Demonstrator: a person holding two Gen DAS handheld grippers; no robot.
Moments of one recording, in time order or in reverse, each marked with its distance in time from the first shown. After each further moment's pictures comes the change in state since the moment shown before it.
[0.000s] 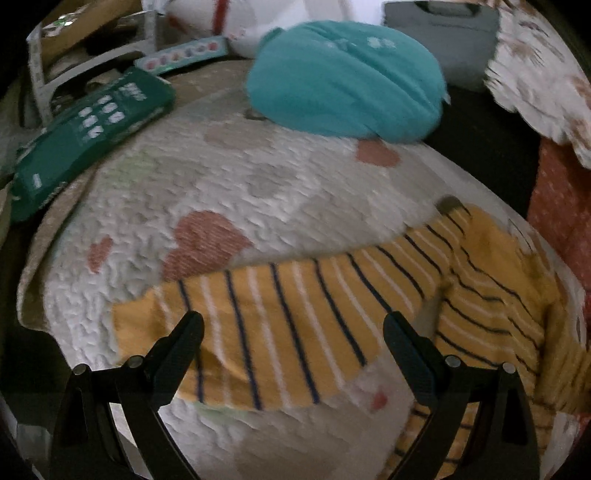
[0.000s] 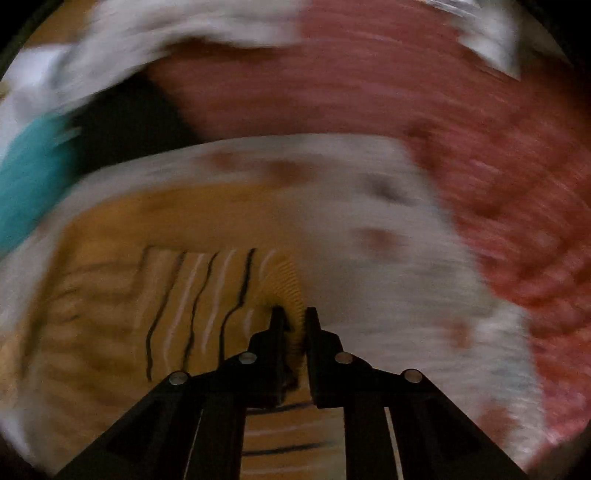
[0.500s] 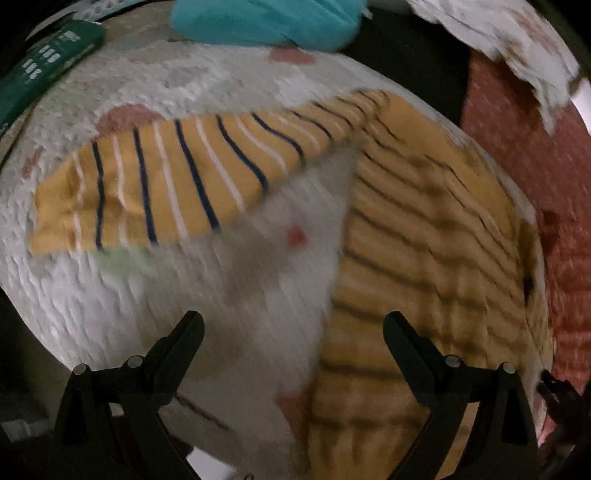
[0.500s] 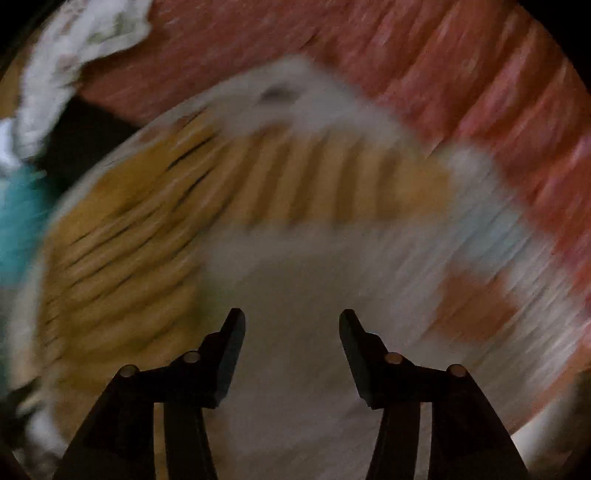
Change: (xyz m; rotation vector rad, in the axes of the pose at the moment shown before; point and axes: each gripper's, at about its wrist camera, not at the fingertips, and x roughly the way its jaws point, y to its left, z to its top) left arm -0.013 -0.033 -0.105 0.111 0.227 -0.237; right arm 0.003 -0.050 -0.140 0.220 0.232 0.495
